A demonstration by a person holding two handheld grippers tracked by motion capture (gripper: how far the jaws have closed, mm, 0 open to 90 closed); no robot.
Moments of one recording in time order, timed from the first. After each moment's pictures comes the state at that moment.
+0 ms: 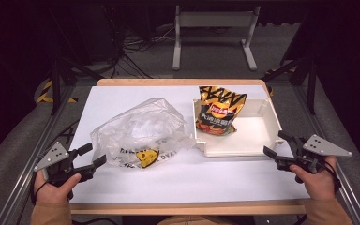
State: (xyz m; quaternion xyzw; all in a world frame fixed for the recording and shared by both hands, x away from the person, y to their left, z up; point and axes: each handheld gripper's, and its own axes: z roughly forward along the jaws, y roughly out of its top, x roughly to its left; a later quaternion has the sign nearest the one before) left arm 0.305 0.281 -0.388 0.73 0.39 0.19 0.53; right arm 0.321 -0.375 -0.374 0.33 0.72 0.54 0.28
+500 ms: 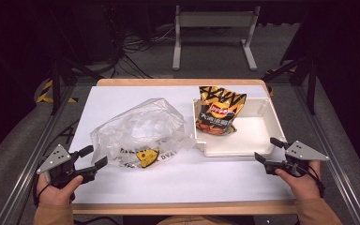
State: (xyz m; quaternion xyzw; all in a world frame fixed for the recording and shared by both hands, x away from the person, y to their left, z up) left arm 0.305 0.281 -0.397 0.73 0.39 0.19 0.53; right arm 0.327 -0.361 -0.412 0.34 0.75 0.48 0.30
